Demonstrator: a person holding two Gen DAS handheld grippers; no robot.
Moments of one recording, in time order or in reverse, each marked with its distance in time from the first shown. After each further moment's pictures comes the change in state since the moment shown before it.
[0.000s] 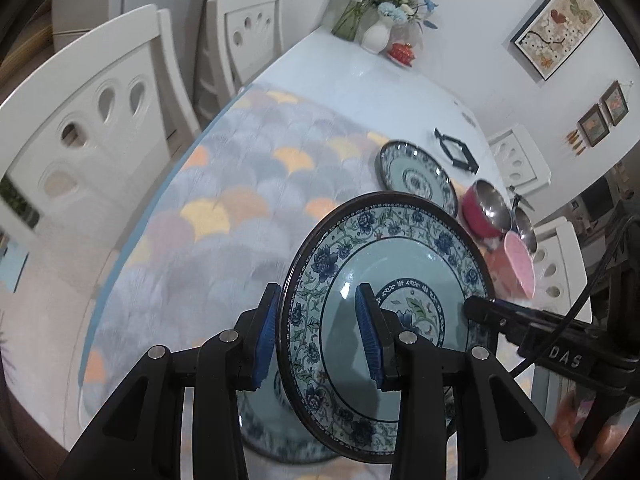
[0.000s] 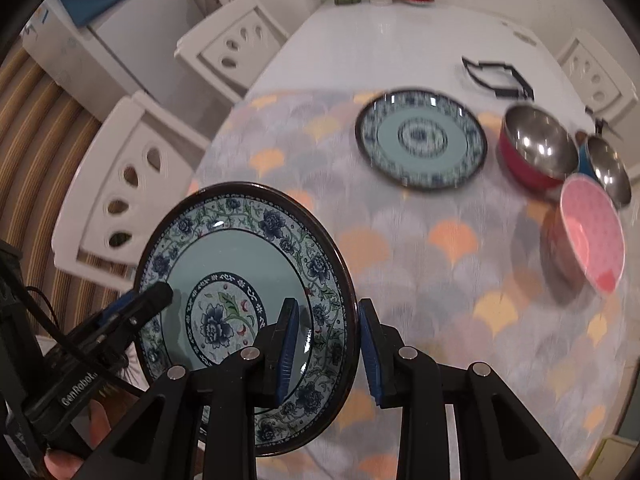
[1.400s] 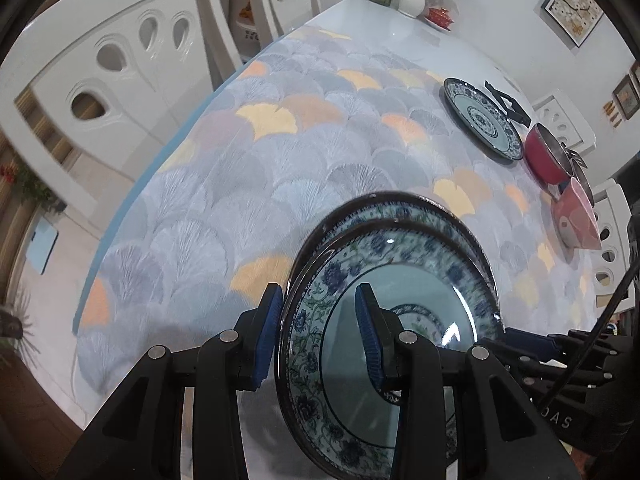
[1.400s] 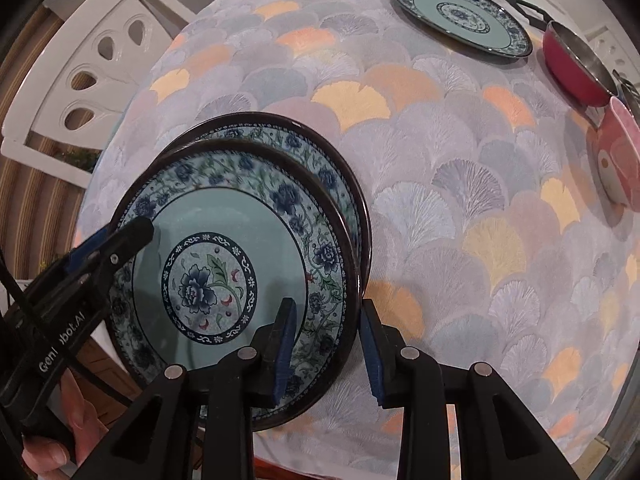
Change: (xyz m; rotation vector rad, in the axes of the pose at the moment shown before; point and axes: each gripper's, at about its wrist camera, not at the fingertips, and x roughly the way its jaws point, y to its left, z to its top) left arm 0.049 0.044 -0.065 0.019 0.046 0.147; right arm 0.095 0.027 -0.076 -0.084 0.201 -0.114
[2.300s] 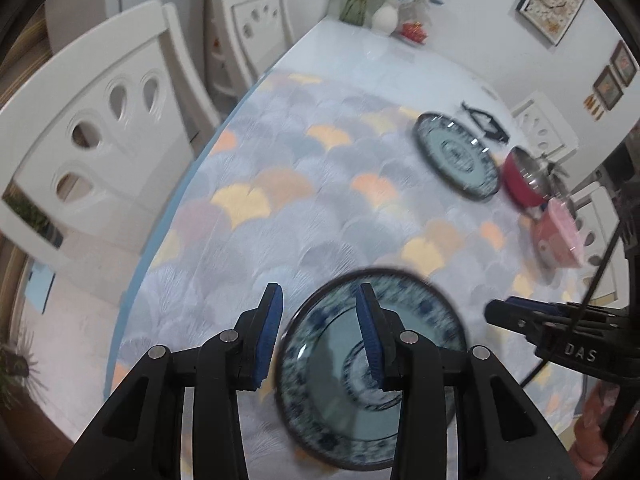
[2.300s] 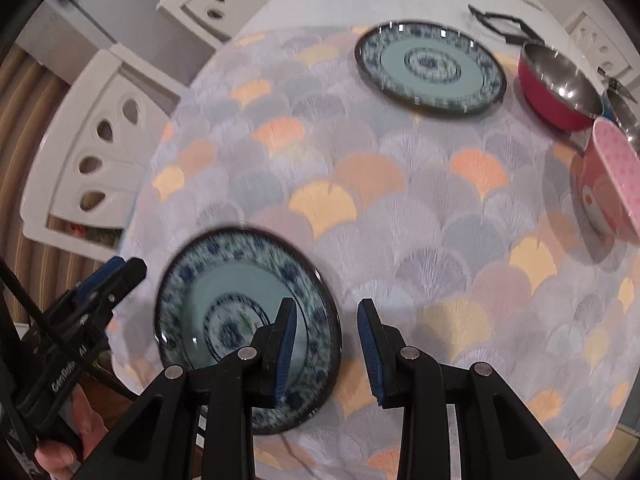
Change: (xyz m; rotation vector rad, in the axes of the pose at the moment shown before) left arm -0.030 -0.021 0.058 0.086 -0.063 -0.050; right arm -0.051 -0.038 0.044 0.103 -0.139 0.096
